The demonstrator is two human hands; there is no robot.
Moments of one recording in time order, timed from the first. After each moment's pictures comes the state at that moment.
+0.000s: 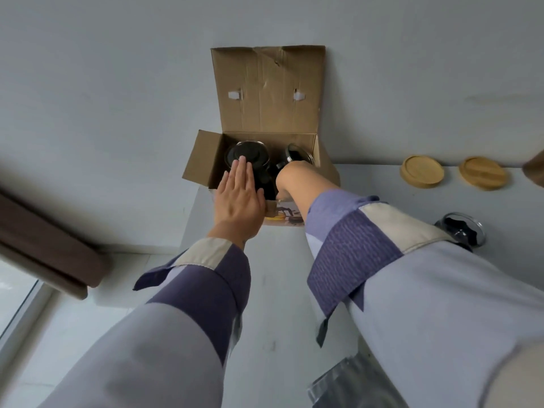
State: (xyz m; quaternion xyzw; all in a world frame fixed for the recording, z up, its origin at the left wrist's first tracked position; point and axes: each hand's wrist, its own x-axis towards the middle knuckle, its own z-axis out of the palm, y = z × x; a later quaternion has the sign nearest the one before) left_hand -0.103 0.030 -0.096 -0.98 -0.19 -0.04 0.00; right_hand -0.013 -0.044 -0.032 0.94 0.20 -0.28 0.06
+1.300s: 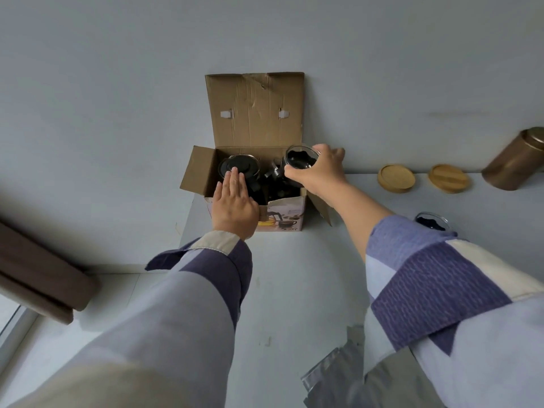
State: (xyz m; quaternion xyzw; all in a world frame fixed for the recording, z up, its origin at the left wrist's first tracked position) left_hand -0.102 0.029 -0.097 -0.98 -0.20 -0.01 0.04; right_hand -0.018 -0.122 -0.019 0.90 0.09 -0.05 -0.43
